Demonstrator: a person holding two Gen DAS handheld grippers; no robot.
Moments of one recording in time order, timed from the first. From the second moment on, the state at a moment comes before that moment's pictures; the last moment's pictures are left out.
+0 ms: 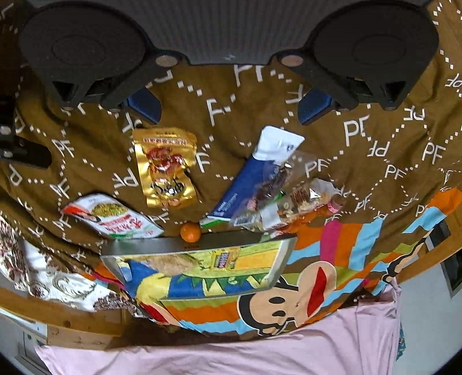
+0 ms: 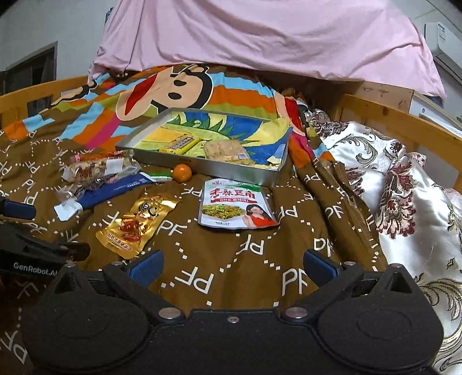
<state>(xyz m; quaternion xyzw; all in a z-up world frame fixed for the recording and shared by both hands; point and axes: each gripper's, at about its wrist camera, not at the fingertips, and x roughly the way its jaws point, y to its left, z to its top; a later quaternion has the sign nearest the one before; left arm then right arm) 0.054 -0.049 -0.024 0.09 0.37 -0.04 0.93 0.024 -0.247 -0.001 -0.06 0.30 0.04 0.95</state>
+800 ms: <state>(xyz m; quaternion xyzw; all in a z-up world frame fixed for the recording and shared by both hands) 0.081 -0.055 -0.031 0.12 0.37 -0.07 0.92 0.072 -0.264 -0.013 -0.06 0.24 0.04 0.97</state>
